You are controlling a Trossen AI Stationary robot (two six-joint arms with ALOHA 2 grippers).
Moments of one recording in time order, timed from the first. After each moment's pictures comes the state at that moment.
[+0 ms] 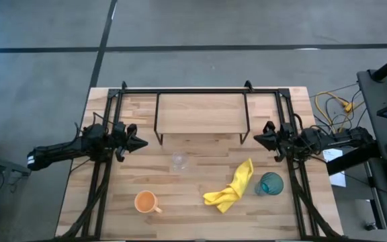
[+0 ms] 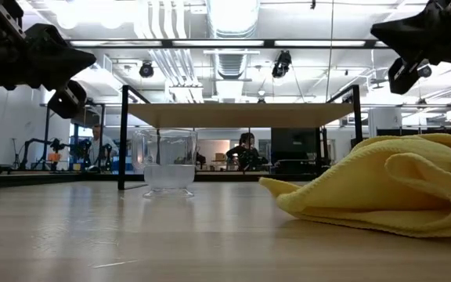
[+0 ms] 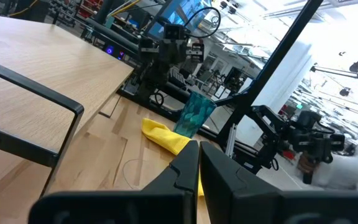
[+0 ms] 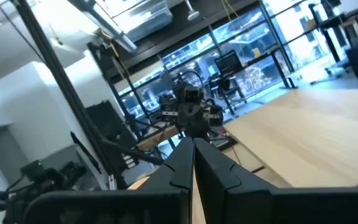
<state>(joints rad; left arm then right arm) 0.22 0.06 0.00 0.07 0.30 -0.54 0.16 0.13 0.01 0.36 0.22 0.45</state>
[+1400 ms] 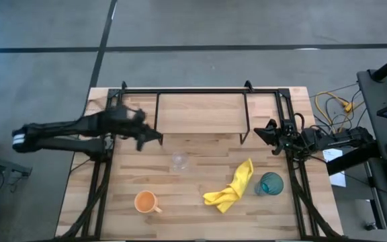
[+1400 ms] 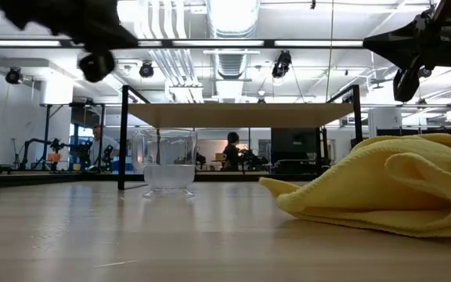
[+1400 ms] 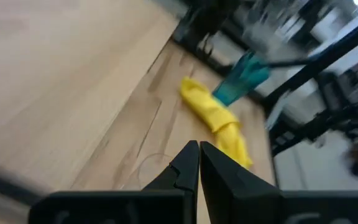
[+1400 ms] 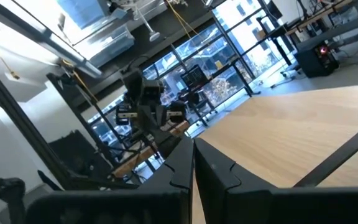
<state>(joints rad) 0.19 0.83 0.65 -0.24 0.22 -0.52 0.16 0.13 0.01 0.37 0.40 0.51</state>
